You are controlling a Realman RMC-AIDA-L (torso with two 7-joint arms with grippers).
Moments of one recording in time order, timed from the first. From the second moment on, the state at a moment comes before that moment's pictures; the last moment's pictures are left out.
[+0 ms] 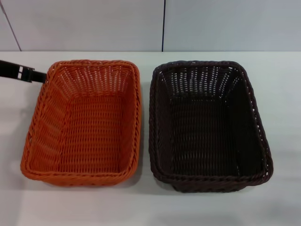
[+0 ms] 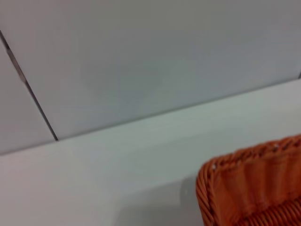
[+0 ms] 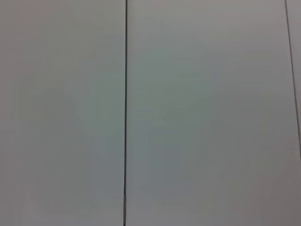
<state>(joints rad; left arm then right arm) -0.47 -2.06 -1.98 -1.54 2.79 -1.26 0.38 0.16 2.09 -2.45 -0.46 -1.76 1.43 2.86</state>
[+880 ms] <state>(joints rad) -0.50 -2.06 -1.93 -1.35 2.80 -1.27 0.39 0.17 2.09 -2.45 -0.44 -1.75 1.43 2.86</state>
